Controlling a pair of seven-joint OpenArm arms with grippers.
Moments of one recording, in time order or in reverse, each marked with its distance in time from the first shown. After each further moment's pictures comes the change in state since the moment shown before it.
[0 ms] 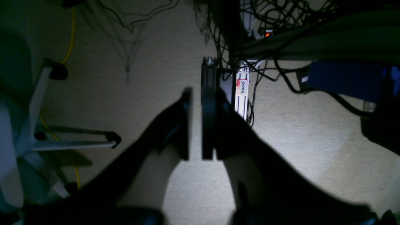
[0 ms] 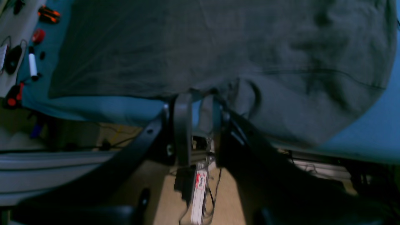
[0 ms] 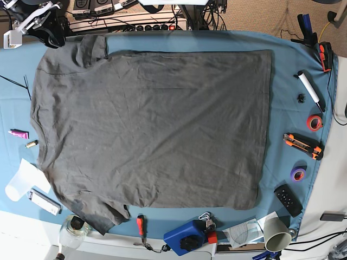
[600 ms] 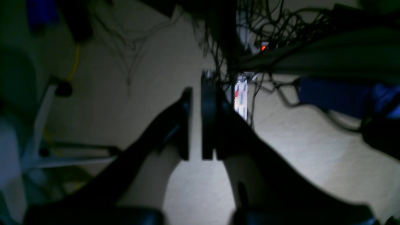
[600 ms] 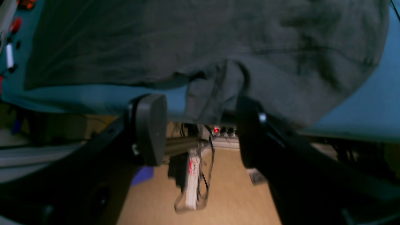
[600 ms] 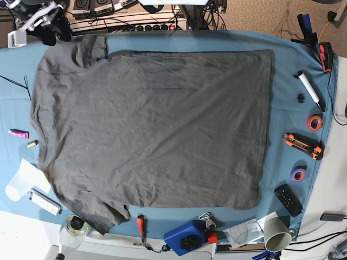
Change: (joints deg) left arm -0.2 0.0 0.0 6.6 -3.0 0.0 3.8; right arm 4.4 -1.8 0.0 0.0 -3.8 -2.0 -7.1
